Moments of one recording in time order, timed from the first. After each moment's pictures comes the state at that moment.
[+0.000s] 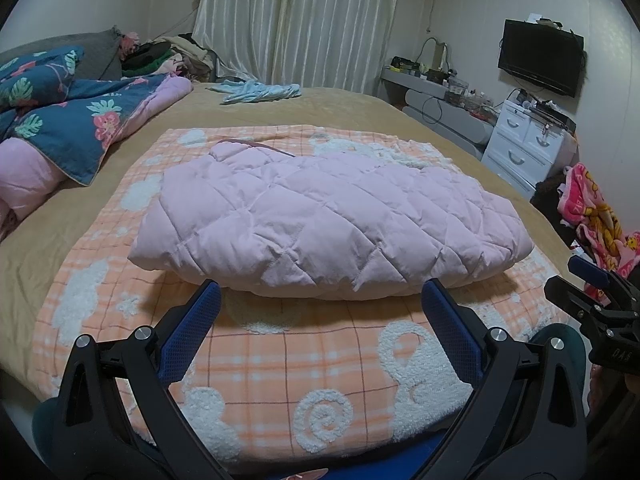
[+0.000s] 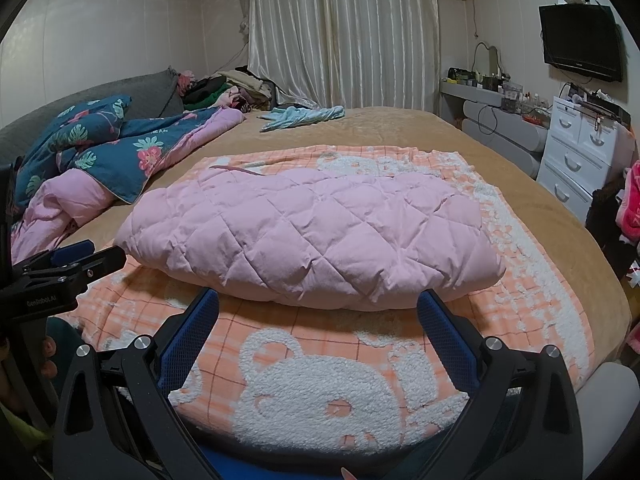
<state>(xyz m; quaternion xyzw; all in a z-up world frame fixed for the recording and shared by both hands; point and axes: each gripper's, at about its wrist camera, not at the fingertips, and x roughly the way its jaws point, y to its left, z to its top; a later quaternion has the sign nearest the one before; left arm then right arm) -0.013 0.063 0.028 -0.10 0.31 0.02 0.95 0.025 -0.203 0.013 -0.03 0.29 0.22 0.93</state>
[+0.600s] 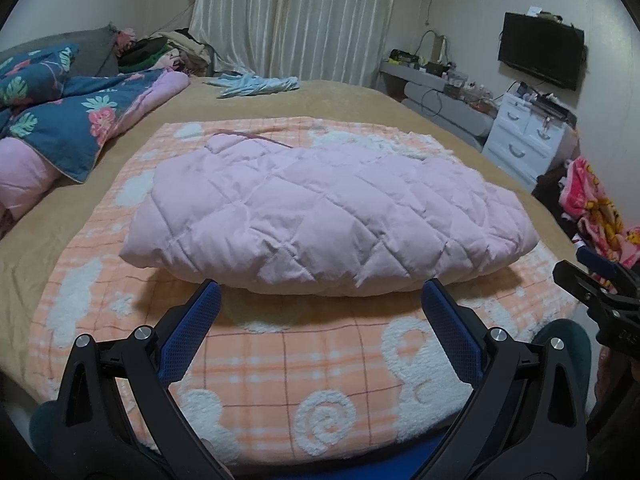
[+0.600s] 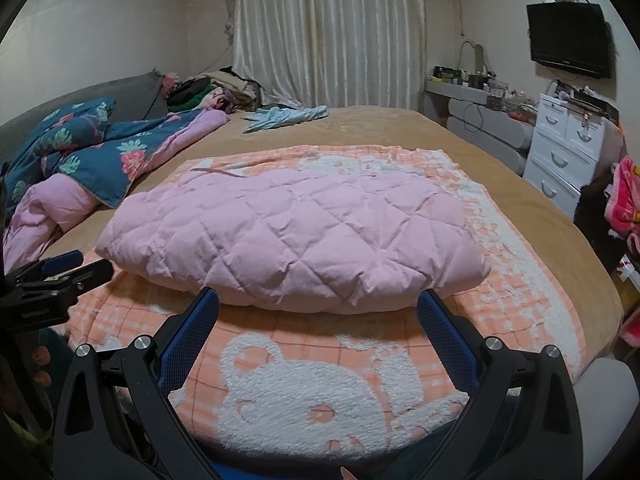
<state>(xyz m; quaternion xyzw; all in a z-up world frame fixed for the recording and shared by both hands) 0.000 0.058 0.018 -0.09 0.31 0.02 0.94 0.040 -0.236 0.013 -0.02 0.28 0.18 0.94</state>
